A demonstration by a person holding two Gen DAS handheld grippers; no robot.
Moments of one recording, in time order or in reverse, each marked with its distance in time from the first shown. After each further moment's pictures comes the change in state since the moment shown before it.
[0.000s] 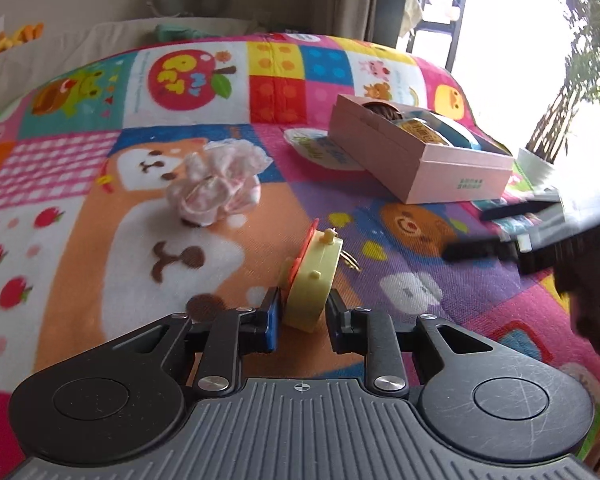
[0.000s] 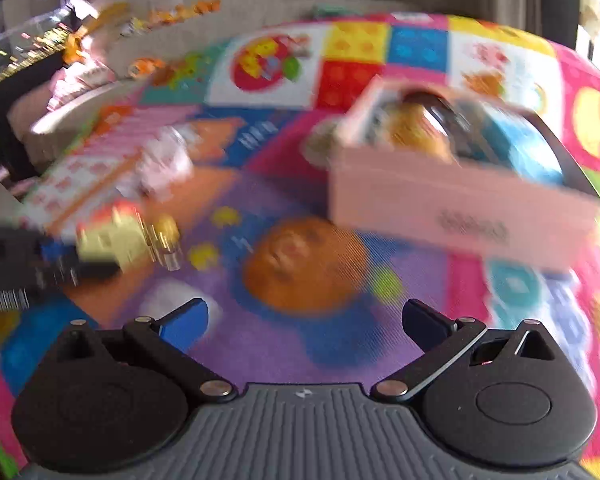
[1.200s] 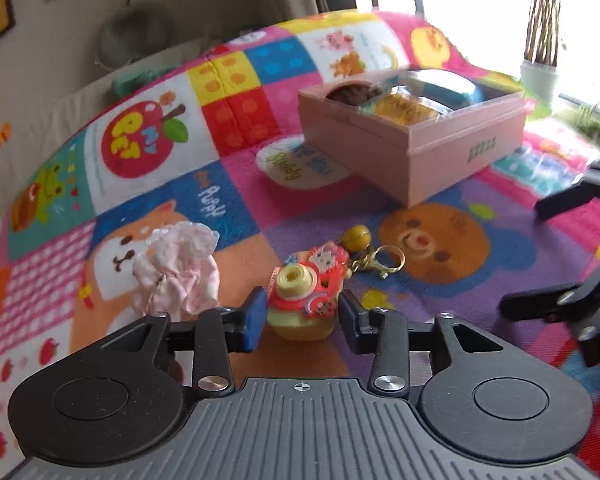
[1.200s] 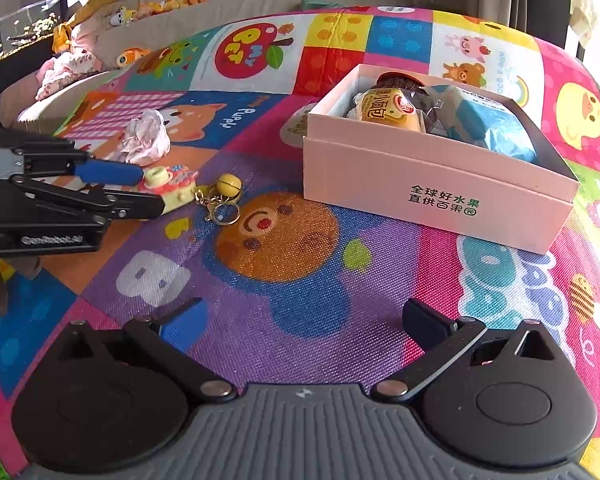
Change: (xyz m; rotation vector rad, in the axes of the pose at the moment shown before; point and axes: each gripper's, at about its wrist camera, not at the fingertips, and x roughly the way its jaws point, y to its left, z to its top) left arm 0.058 -0.057 0.042 0.361 0.055 0.161; right arm -0.003 -0.011 -0.024 -0.005 0.040 -0.083
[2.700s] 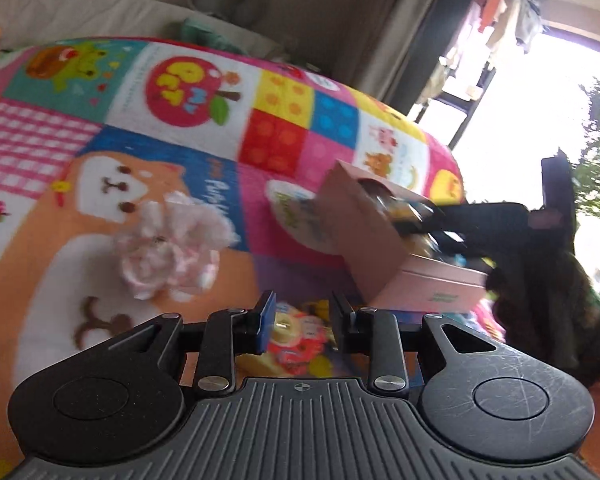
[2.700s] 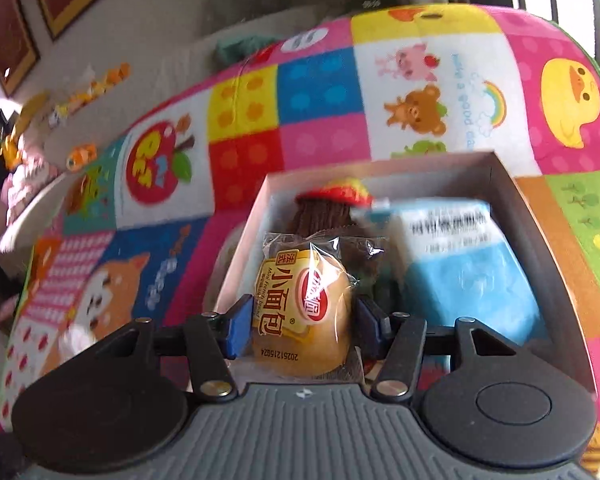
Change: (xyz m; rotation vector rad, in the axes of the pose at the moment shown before) left arm -0.018 0.068 -0.018 -0.643 -0.152 -0.244; right arm 0.065 -0.089 0.130 0.320 -0.020 0.044
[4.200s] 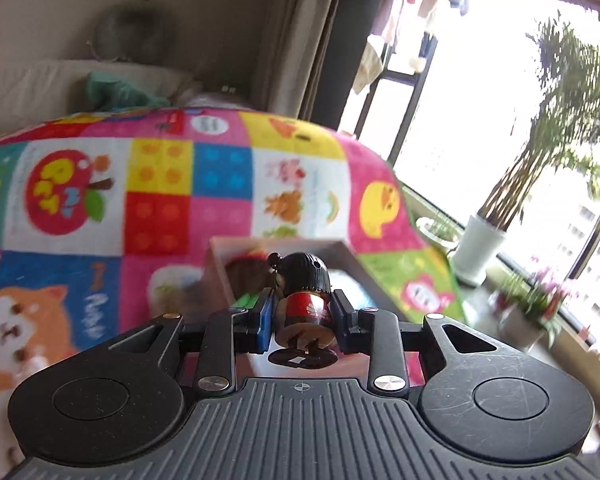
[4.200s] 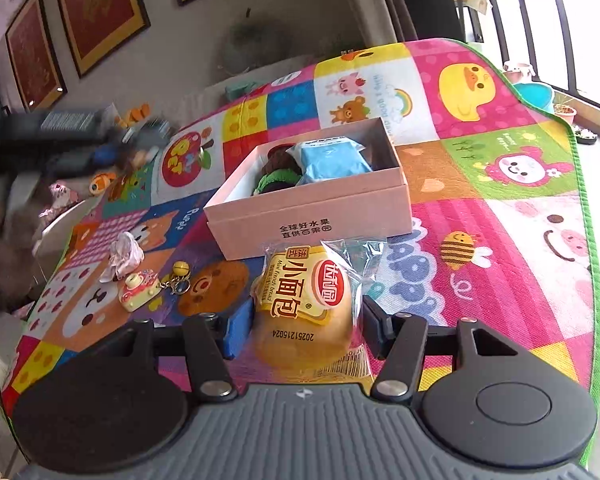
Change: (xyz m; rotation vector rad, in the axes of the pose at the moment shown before) left arm 0.051 -0.151 0.082 0.207 0.009 -0.090; right arm -0.162 -0.050 -0.162 0.024 -0.205 0.011
